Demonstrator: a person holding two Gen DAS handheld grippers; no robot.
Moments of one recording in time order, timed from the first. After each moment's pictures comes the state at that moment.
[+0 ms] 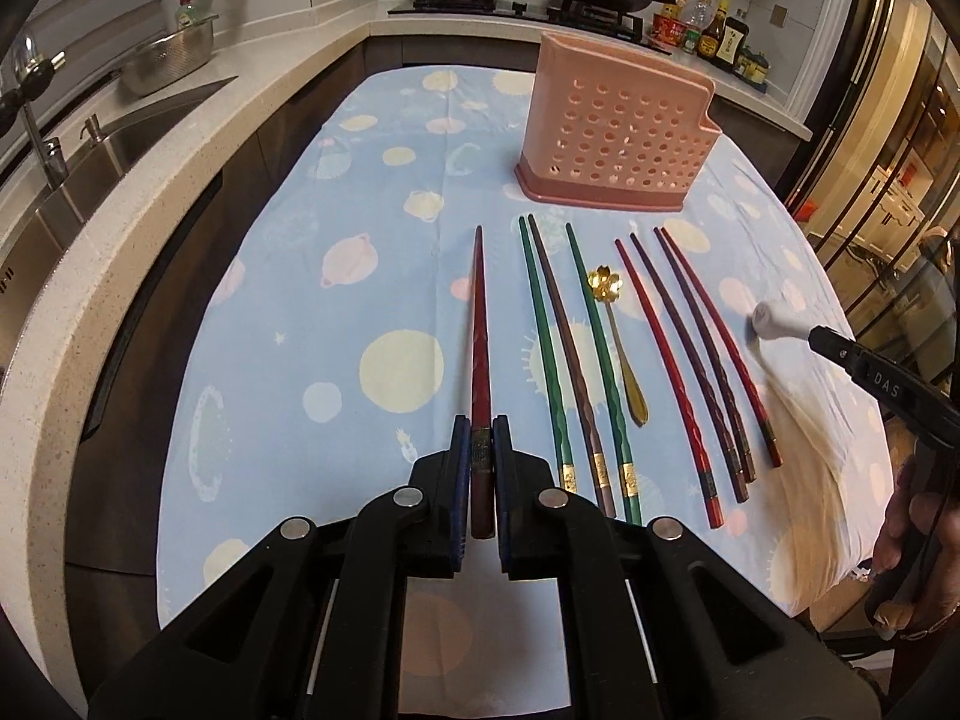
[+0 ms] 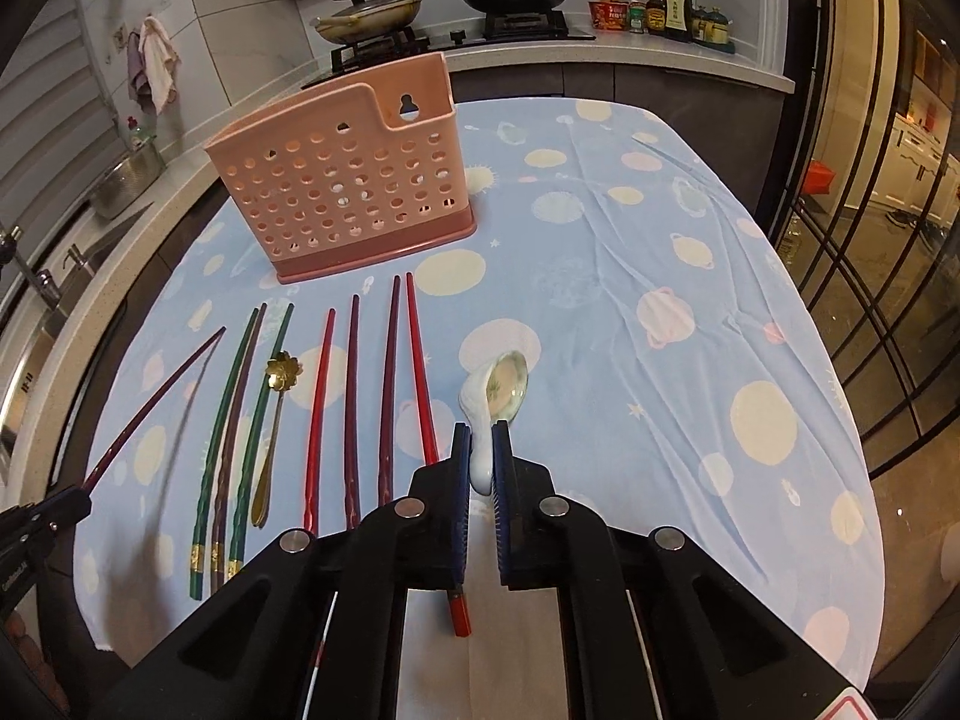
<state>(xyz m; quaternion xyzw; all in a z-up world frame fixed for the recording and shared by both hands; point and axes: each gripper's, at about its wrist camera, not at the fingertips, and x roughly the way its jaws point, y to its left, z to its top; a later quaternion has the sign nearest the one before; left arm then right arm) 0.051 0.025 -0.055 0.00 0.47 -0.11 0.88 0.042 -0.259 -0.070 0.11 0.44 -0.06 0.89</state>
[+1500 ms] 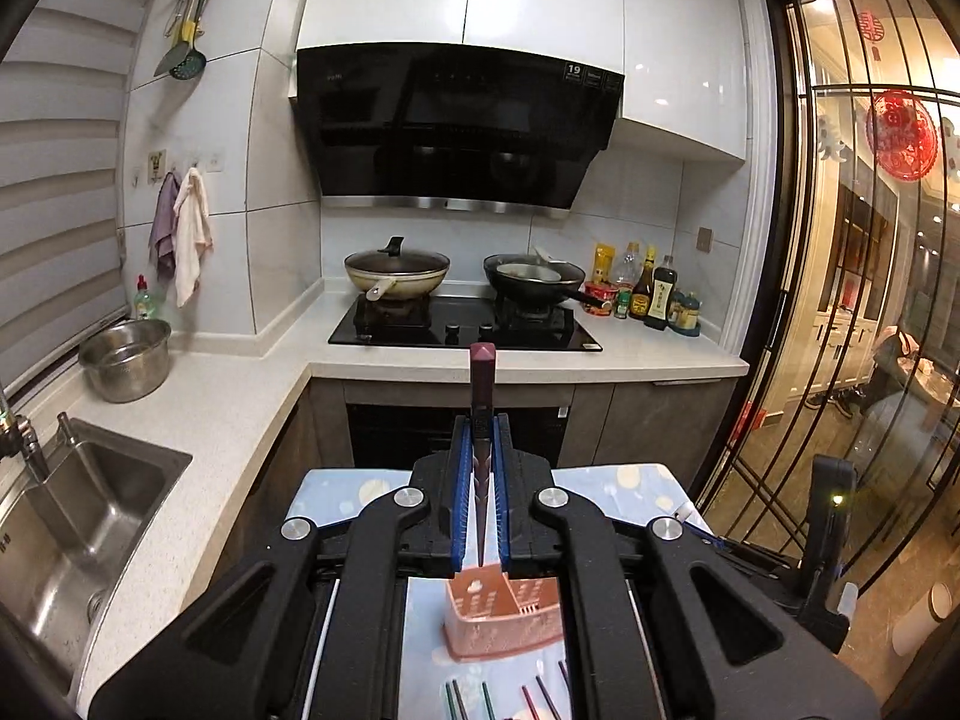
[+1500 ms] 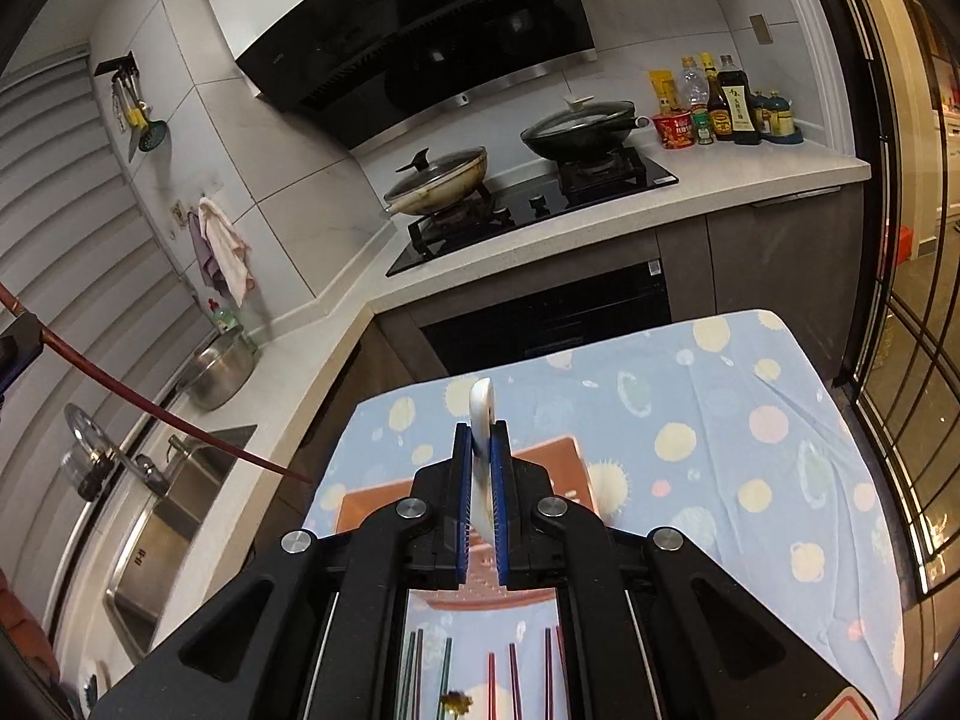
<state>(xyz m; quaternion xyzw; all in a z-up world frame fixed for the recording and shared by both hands) 0.185 -0.043 0.198 -0.01 0.19 -0.16 0.97 0.199 -0.295 0.074 0.21 0.29 0.03 0.93</state>
